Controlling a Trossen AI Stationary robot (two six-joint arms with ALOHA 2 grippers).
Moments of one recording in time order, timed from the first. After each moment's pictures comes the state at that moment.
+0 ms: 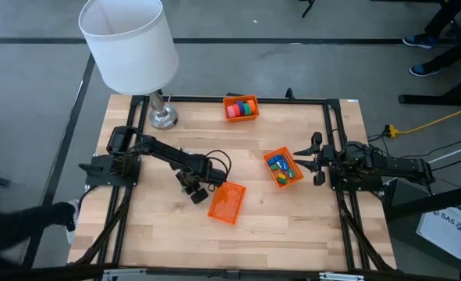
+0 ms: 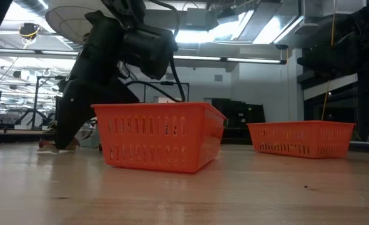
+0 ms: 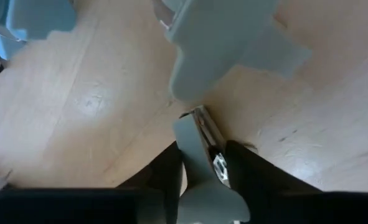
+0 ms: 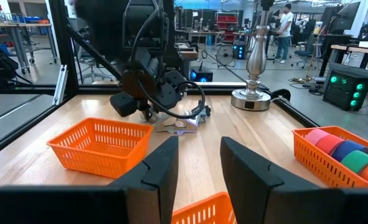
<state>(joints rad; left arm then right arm) -0.12 1.93 1.21 -1.15 0.07 -0.81 -0.04 0.00 0.04 -0.07 -0.02 -0.01</state>
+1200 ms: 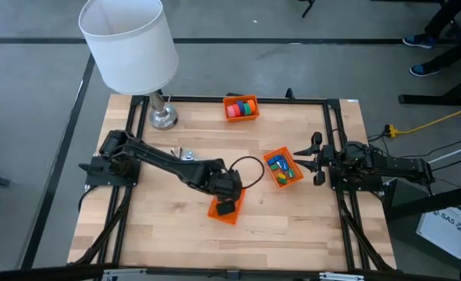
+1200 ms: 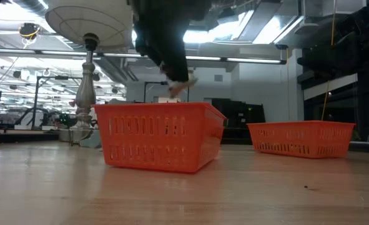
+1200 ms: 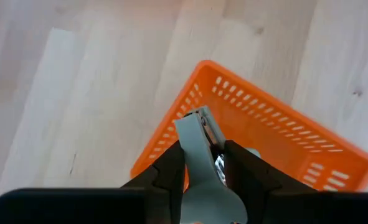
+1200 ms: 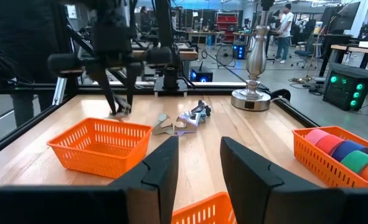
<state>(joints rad) -0.26 1.89 1.53 -0.80 -0.27 -0.50 -0.04 0.00 0.04 -0.07 -0.02 -0.01</state>
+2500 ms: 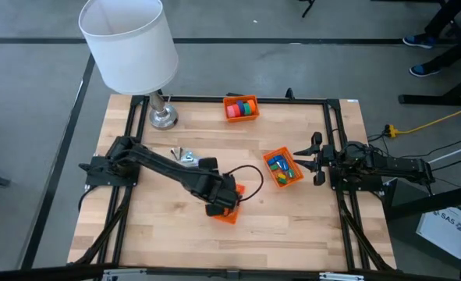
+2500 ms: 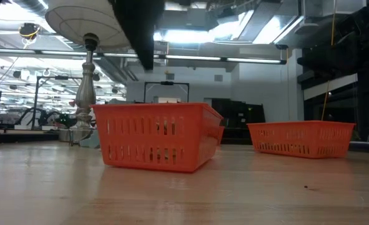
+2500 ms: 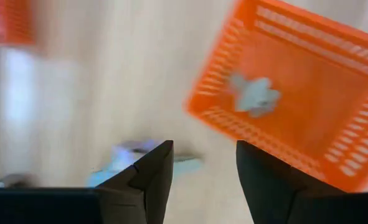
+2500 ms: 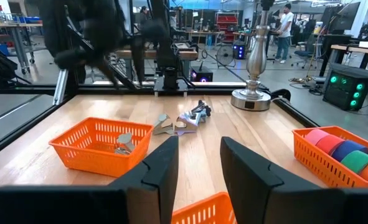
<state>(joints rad) -0.34 1.97 1.77 -1.29 -0.39 -0.52 -0.04 0.00 0.04 -0.07 -0.02 -0.01</state>
